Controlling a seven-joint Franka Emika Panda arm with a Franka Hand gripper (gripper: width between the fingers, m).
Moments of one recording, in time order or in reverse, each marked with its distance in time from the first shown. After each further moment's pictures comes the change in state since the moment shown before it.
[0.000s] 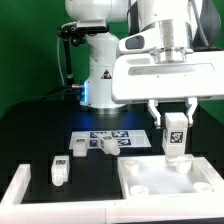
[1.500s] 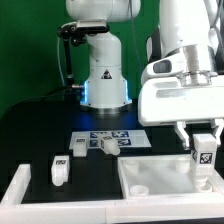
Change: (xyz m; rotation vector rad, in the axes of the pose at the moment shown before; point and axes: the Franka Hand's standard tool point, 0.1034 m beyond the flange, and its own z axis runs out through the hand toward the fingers) arm -0.031 -0.047 0.032 0.024 -0.022 -0.028
